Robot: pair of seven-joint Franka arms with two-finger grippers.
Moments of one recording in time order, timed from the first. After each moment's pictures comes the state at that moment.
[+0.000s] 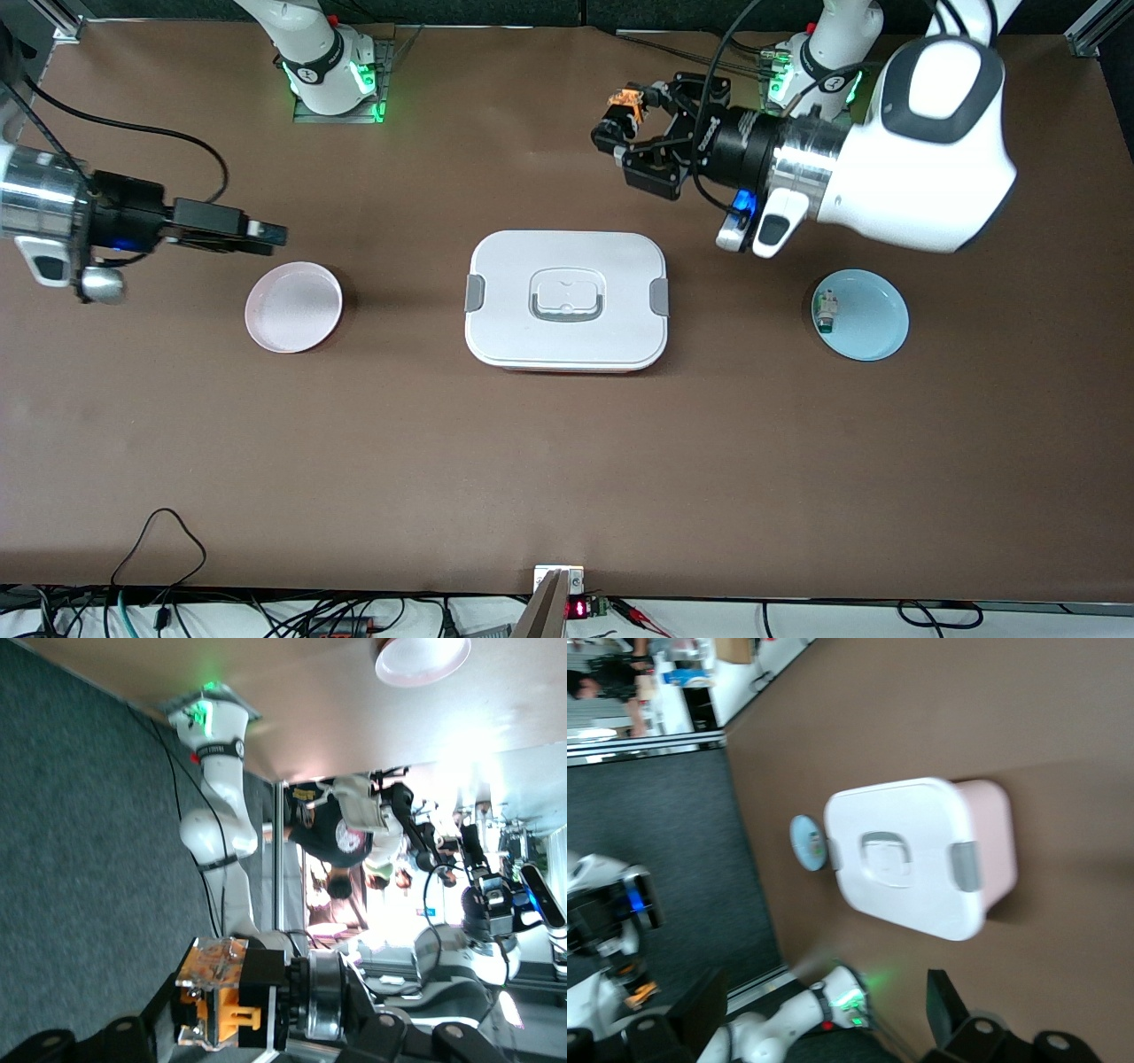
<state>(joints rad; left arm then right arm) 0.13 0.33 -0.56 -1.53 -1.23 1.61 -1.35 -0.01 0.13 0.02 -1.71 0.99 1.66 -0.01</state>
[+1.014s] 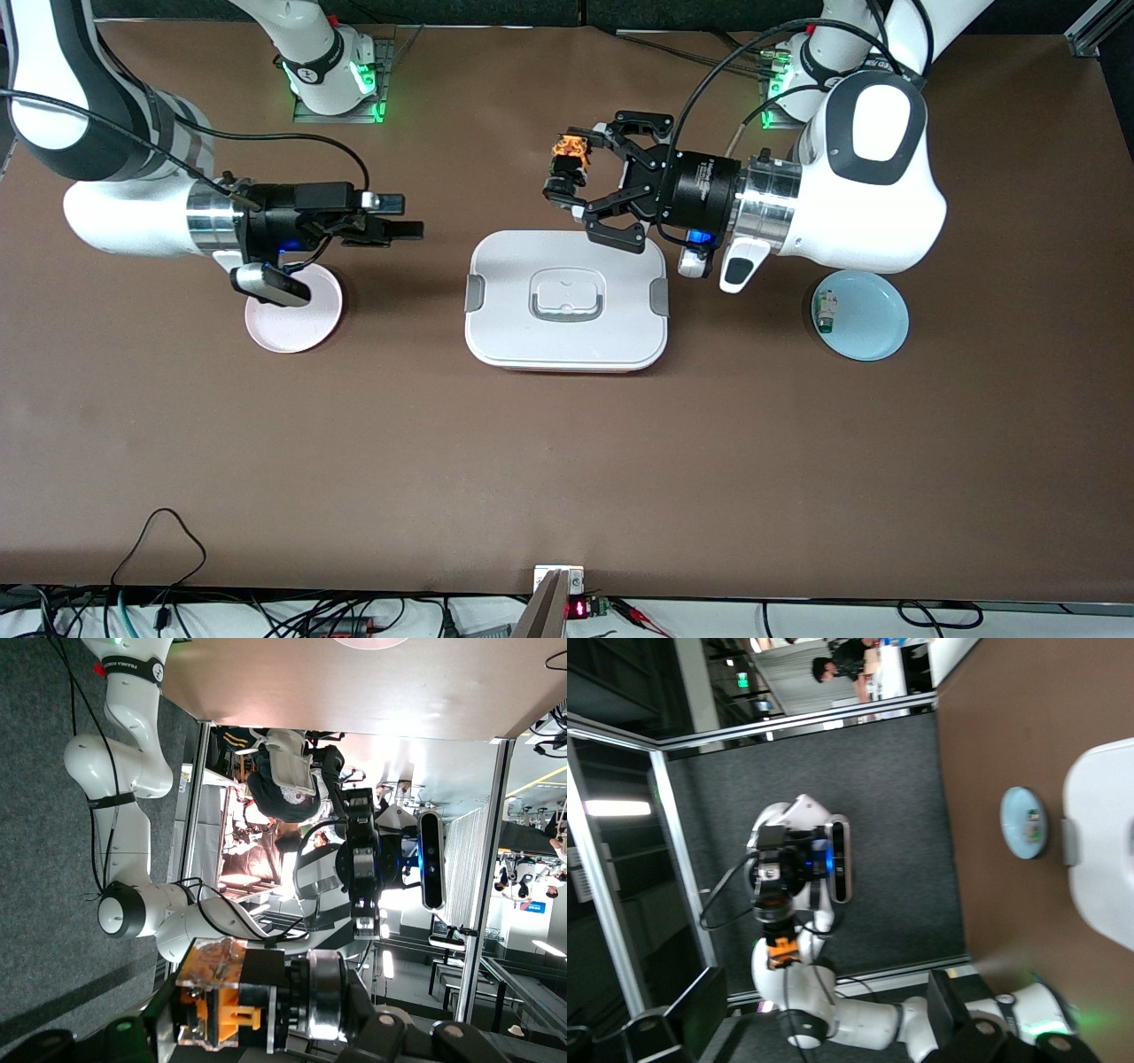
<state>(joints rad) 0.04 0.38 -0.56 -1.53 -1.38 1.88 -1.44 0.18 0.15 0.02 -1.93 1.65 1.73 -0.33</state>
